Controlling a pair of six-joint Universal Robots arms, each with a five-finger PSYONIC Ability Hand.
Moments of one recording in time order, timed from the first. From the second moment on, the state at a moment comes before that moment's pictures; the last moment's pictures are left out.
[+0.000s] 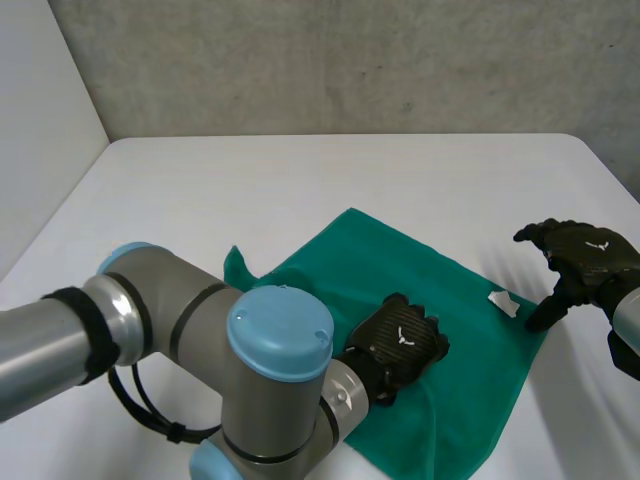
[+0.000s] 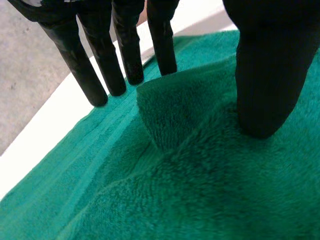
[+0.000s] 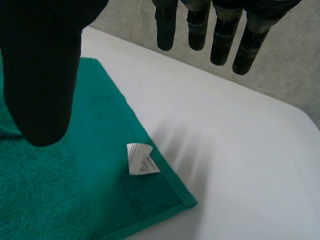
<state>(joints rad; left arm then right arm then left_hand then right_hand) 3.79 -2.26 -1.33 3.23 -1.41 3.70 1.60 -1.50 1.89 -0.01 1.30 2.94 0.62 0.60 0.59 0.60 0.42 0.21 0.22 0.21 0.23 0.06</state>
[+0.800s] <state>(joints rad) 3.95 -2.09 -1.42 3.34 -1.72 3.87 1.64 -1.43 1.85 0.24 1.09 2.99 1.14 1.20 1.19 1.19 0.97 0.21 0.22 0.21 0.23 0.06</state>
